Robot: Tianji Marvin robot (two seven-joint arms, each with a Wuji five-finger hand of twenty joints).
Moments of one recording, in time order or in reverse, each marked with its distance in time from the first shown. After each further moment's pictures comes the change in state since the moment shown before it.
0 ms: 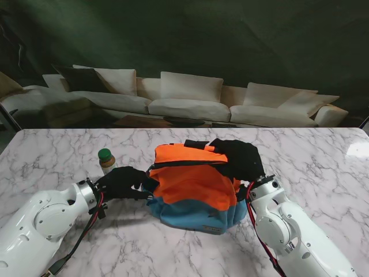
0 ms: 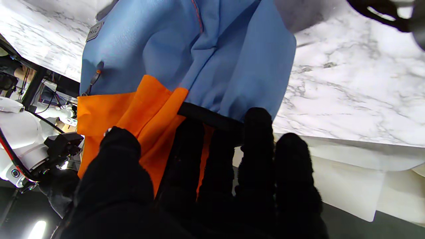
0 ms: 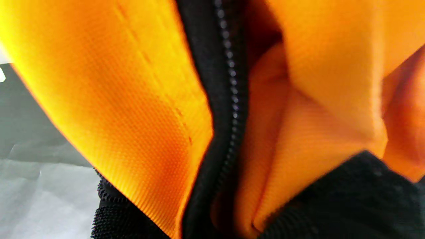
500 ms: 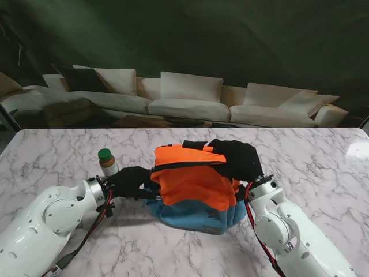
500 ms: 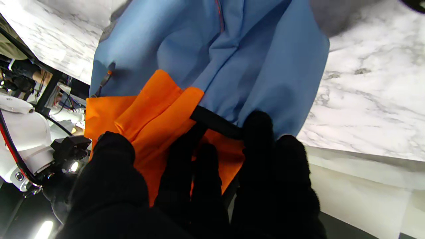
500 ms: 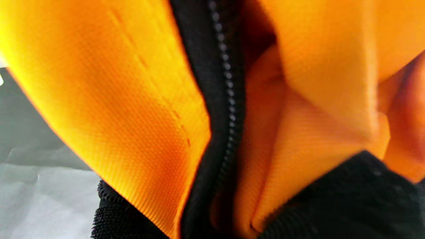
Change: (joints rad) left arm -0.068 -0.001 0.082 0.036 -0.055 0.012 -0.043; right arm 0.004 -0.001 -0.008 0.001 0.005 0.003 0.008; left_hand -0.049 0.026 -0.001 0.000 -0.096 -0.109 -0.242 -0.224 -0.173 -0.175 -0.101 -0.182 -0.061 0.009 -0.086 -0.086 -0.042 -0.033 -0.014 0.000; right_hand 0.001 0.004 -0.001 0.000 -0.009 0.000 0.009 0.000 -0.001 0.000 0.002 -0.010 0.000 0.000 0.000 0.000 -0.003 0.000 0.000 0.000
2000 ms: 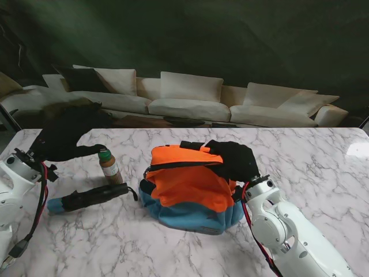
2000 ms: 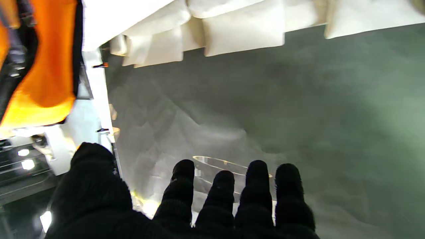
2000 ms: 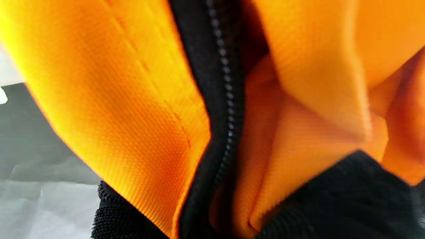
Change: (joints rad) left arm 0.153 -0.042 -0.503 -0.222 0.381 -0.091 0.390; right arm 0.010 -0.002 -0.022 -0.001 0.034 0.027 0.046; left_hand -0.146 0.037 -0.008 -0.001 -0.201 0.072 -0.088 0.051 -0.209 0.216 -0.159 -0.067 -0.381 -0.028 -0.463 -0.462 -0.280 -0.040 -0.710 -0.356; right_hand 0.021 0.018 -0.029 0.000 -0.013 0.000 0.001 0.000 -0.012 0.000 0.005 0.000 -0.001 0.000 0.000 0.000 -0.020 0.000 -0.001 0.000
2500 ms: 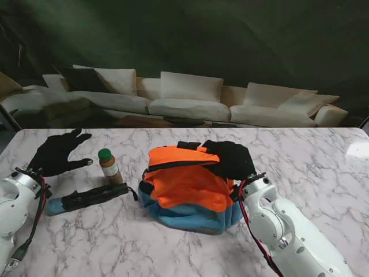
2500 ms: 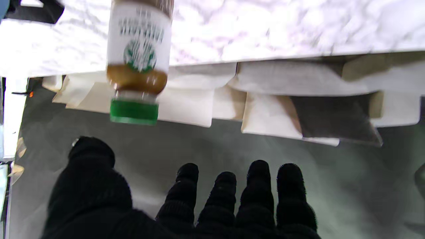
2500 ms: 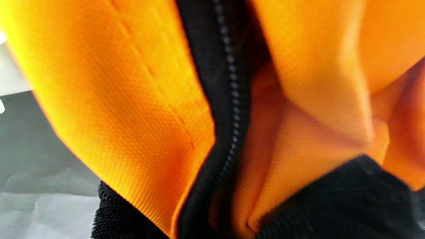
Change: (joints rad) left arm -0.030 0.022 0.044 0.289 -0.047 0.185 -0.053; right arm 0.036 0.003 -0.029 0.023 0.013 0.014 0.035; left_hand 0.004 -0.047 -0.003 0.000 -0.021 0.042 -0.028 -0.021 -0.005 0.017 -0.016 -0.001 0.001 0.010 0.000 -0.010 0.000 0.013 0.000 -0.001; right_hand 0.000 0.009 -0.005 0.000 -0.001 0.000 0.000 0.000 -0.013 0.000 0.000 0.000 0.000 0.000 0.009 0.000 -0.003 0.000 0.000 0.000
